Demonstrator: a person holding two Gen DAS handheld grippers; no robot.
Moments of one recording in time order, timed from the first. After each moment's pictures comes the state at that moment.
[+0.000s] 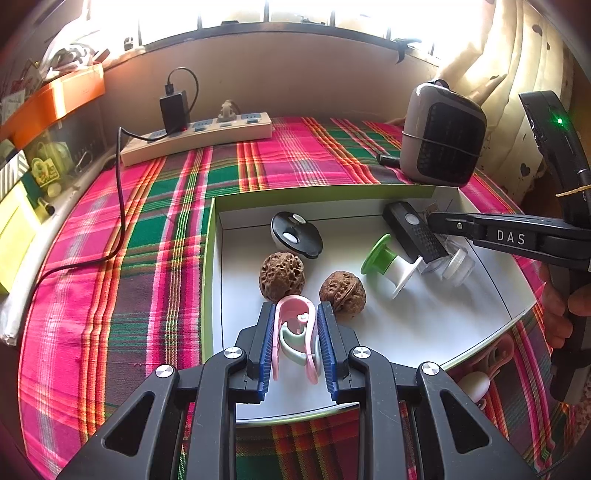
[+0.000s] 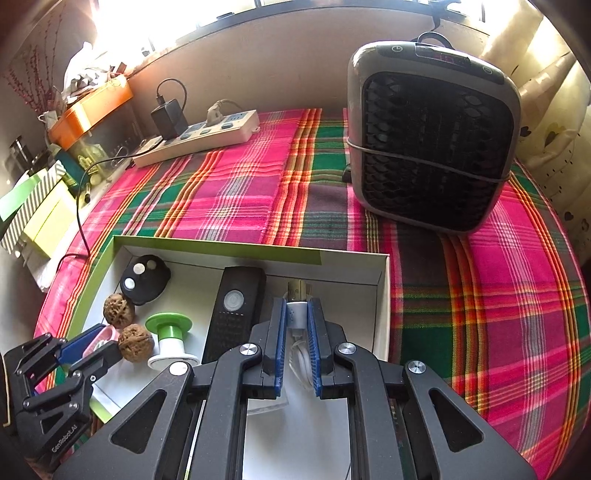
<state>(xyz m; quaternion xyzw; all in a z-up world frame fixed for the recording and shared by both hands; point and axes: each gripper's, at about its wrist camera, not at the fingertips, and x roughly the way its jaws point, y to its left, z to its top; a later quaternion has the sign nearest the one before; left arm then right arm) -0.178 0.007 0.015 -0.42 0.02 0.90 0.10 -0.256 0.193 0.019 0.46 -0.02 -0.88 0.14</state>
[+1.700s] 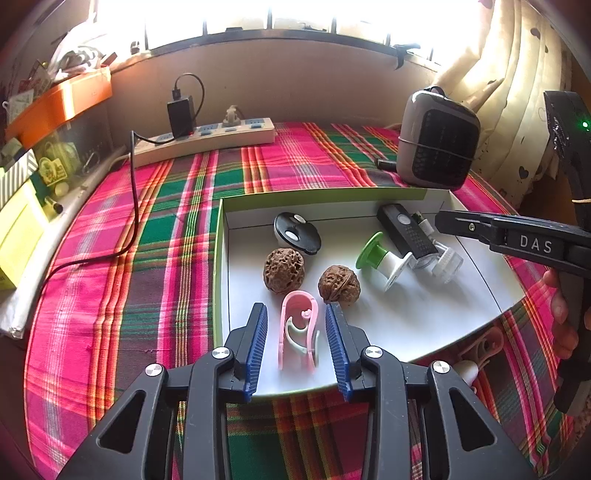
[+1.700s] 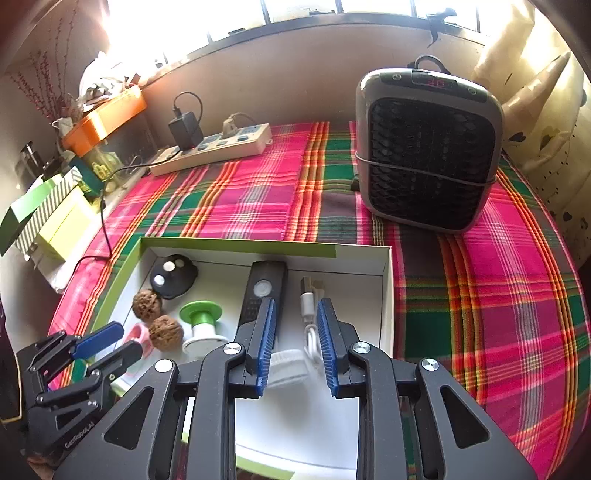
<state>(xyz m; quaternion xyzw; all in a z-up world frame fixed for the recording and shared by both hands) -0.160 0.006 0.022 -0.41 0.02 0.91 0.09 -0.233 0.192 0.035 0.43 -0.03 -0.89 0.16</state>
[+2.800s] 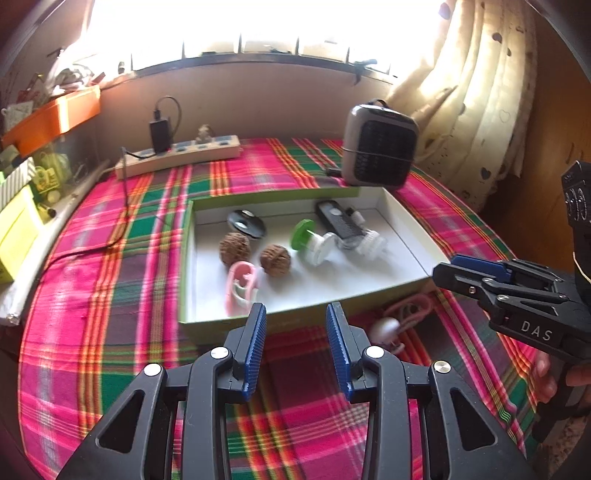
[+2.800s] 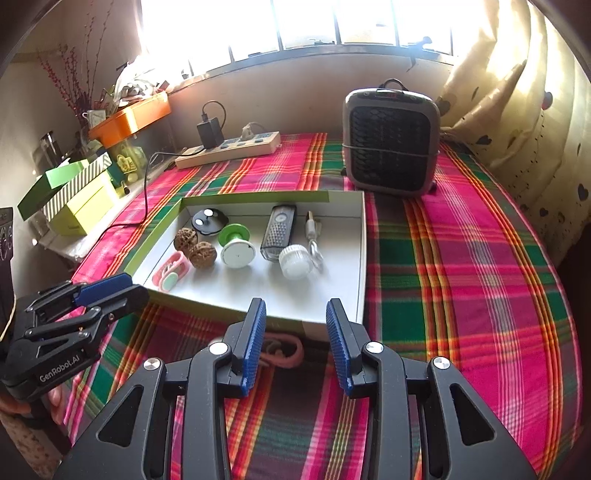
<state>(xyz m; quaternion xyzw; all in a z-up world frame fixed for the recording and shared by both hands) -0.102 0.023 0.040 -0.38 0.01 0.91 0.15 -0.134 0.211 0.042 0.39 -0.02 -0.91 0.15</state>
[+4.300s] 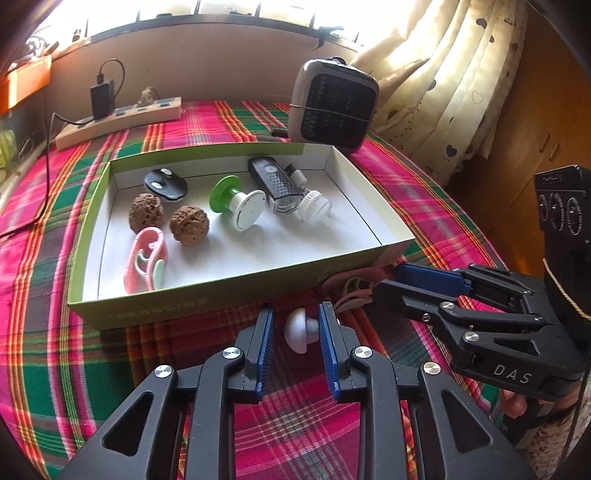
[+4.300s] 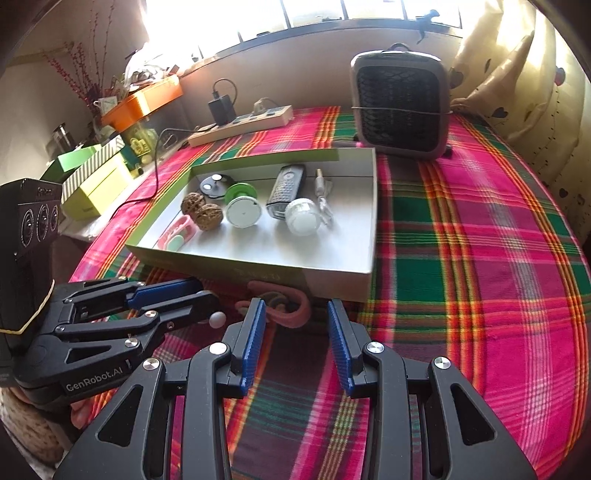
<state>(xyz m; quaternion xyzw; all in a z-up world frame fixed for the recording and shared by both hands) -0.112 0.053 0.015 -0.43 -0.02 0.87 0.23 -0.129 0.217 0.015 0.42 -0.03 -0.88 0.20</state>
